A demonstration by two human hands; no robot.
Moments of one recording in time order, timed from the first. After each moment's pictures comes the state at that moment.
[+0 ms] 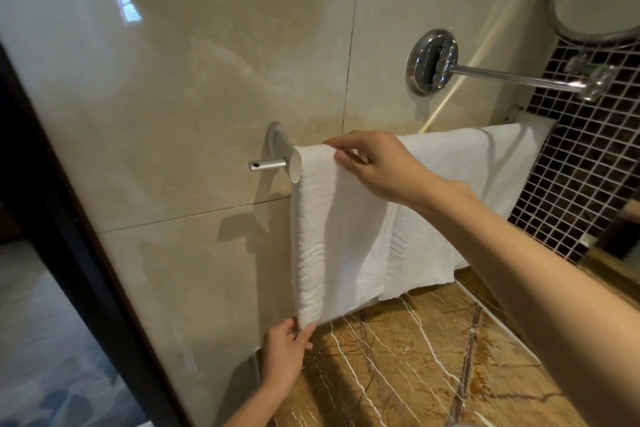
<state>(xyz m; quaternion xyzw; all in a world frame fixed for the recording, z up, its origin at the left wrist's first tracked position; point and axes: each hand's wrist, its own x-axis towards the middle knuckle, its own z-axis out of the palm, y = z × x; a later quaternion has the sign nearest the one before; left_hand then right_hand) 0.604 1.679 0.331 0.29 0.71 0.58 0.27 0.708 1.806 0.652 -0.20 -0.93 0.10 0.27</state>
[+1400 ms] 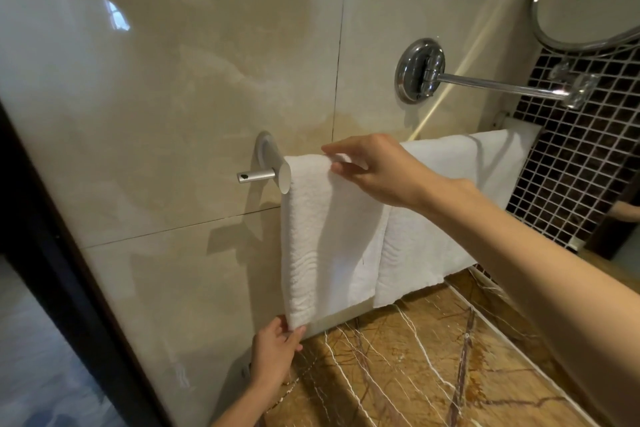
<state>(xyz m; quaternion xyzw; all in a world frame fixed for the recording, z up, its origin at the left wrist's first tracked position) 0.591 1.689 0.338 0.29 0.72 0.56 0.29 0.719 1.814 0.661 -0.19 -0.95 0.07 0.25</state>
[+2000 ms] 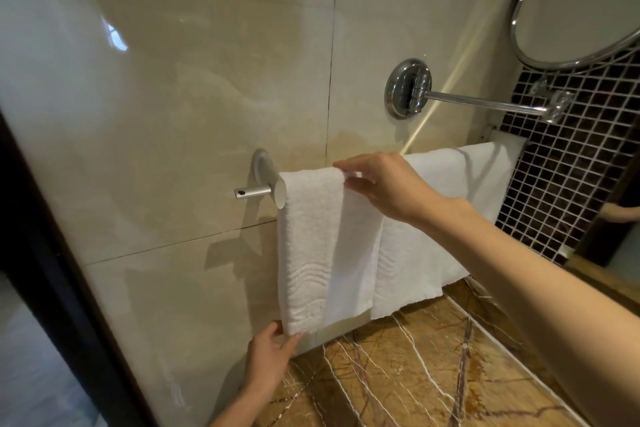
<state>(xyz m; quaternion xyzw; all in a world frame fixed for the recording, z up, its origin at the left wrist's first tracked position) 0.575 1.696 0.340 0.31 0.75 0.52 0.26 0.732 1.828 0.653 -0.21 -0.93 0.07 0.28</state>
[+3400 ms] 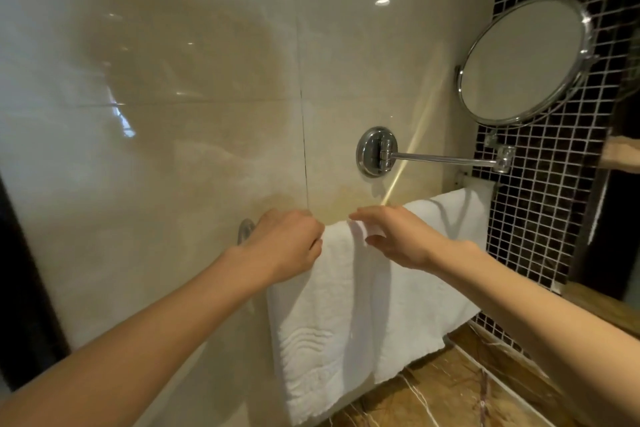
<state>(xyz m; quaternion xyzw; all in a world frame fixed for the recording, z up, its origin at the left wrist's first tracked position) 0.592 1.737 0.679 0.72 0.65 0.05 -0.25 0.774 1.847 0.666 -0.30 -0.93 0.02 0.22</state>
